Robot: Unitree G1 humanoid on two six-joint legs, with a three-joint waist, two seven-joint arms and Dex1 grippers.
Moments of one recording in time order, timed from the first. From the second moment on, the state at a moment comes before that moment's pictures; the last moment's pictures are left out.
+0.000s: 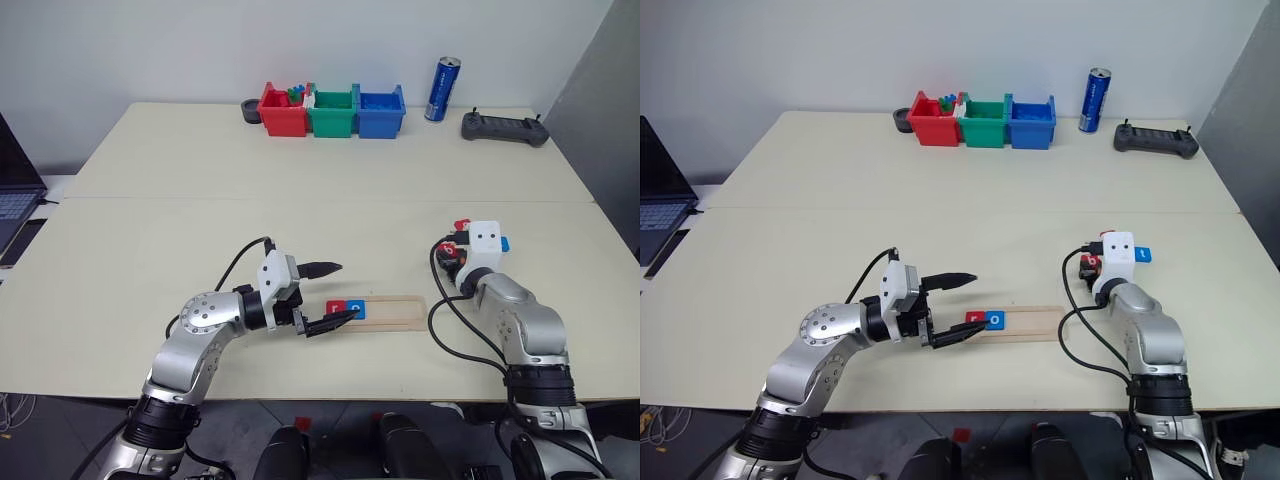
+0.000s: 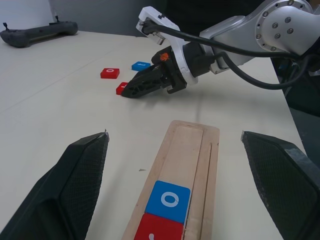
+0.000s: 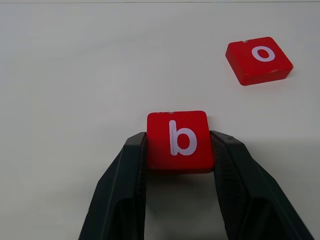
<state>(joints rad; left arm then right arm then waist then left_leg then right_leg) -0.24 0.46 -0.11 -0.19 -0.38 0.24 -1.01 -0.40 -0.26 -0.11 -0.04 0.22 0.77 0.08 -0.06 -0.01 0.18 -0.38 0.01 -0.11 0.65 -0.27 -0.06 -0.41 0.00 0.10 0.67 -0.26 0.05</state>
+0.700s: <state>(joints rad) -0.18 0.51 -0.14 -0.23 -0.39 0.21 -1.12 -0.03 -0.29 -0.17 -0.79 0.31 1.40 0.09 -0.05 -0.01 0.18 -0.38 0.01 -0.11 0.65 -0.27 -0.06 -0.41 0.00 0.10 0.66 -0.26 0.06</state>
